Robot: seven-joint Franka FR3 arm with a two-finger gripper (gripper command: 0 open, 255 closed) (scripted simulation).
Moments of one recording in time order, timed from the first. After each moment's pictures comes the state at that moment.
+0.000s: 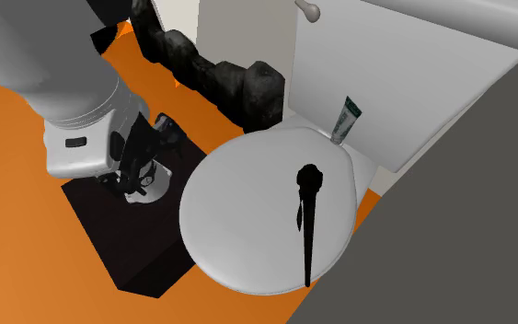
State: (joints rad) arm 0.01 -0.75 -0.02 -2.40 0.11 1.59 -0.13
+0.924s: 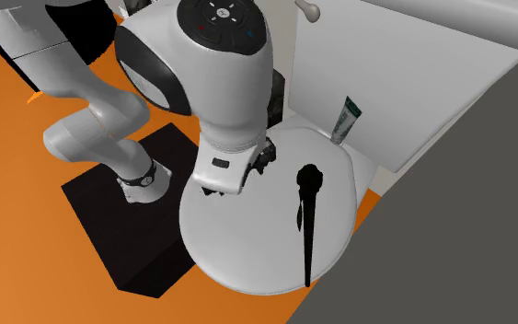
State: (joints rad) arm -0.01 -0.35 0.25 -2.20 0.19 1.74 0.42
